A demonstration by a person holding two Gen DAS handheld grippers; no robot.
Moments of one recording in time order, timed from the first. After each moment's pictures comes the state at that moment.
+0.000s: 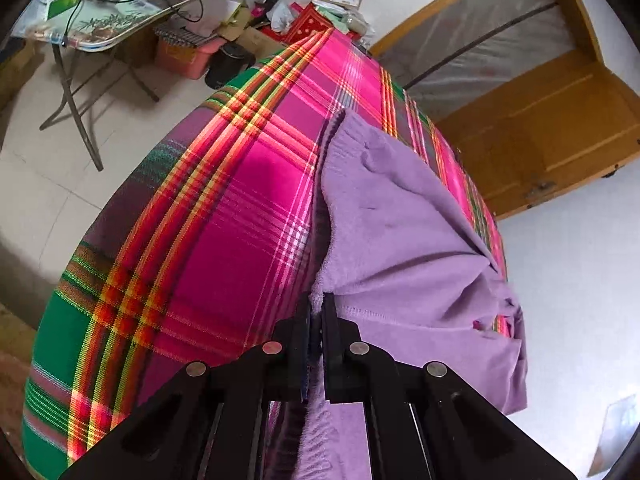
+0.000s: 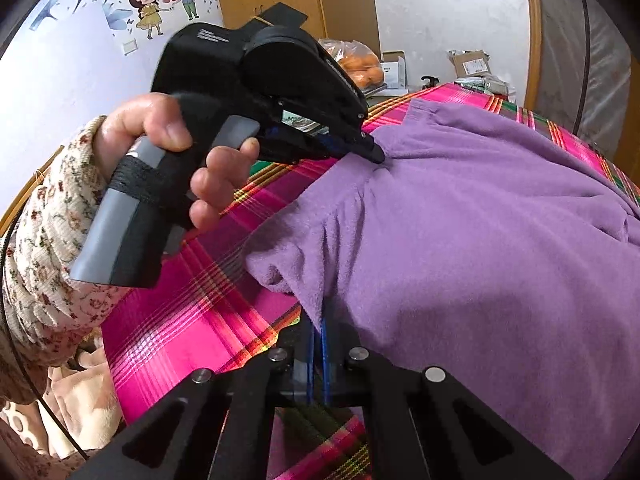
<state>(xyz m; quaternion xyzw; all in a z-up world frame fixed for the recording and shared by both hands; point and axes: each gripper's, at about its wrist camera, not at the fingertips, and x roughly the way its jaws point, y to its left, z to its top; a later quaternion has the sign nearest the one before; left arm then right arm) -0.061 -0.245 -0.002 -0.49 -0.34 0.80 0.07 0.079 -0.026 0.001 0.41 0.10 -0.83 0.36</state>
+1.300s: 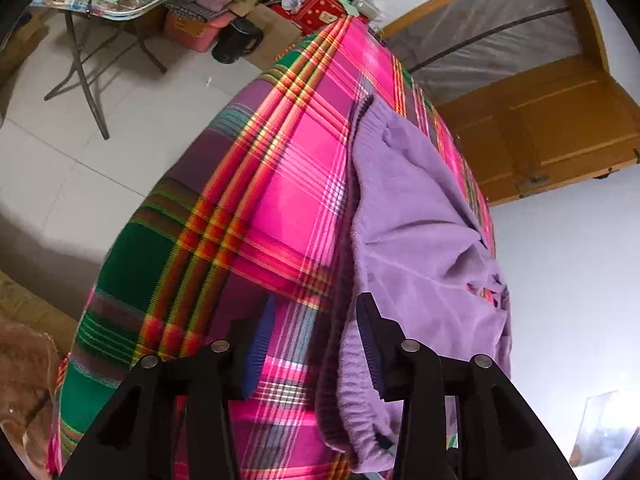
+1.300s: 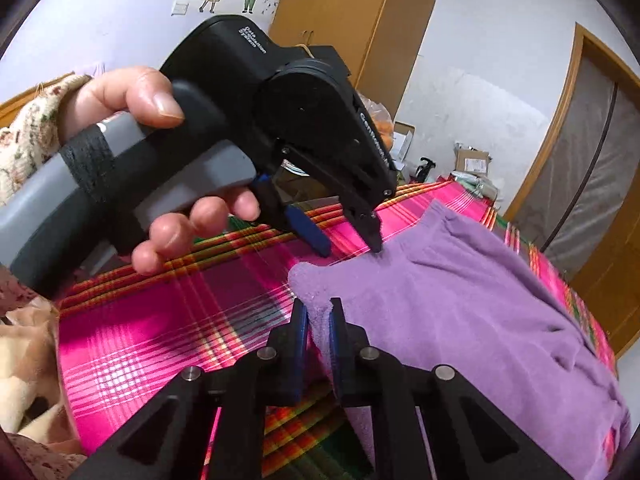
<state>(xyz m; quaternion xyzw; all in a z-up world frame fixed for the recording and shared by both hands) -0.017 -0.278 0.003 -0.52 -0.37 0.77 0.09 0.104 -0.088 0.022 0.27 0.25 -0.87 0.34</state>
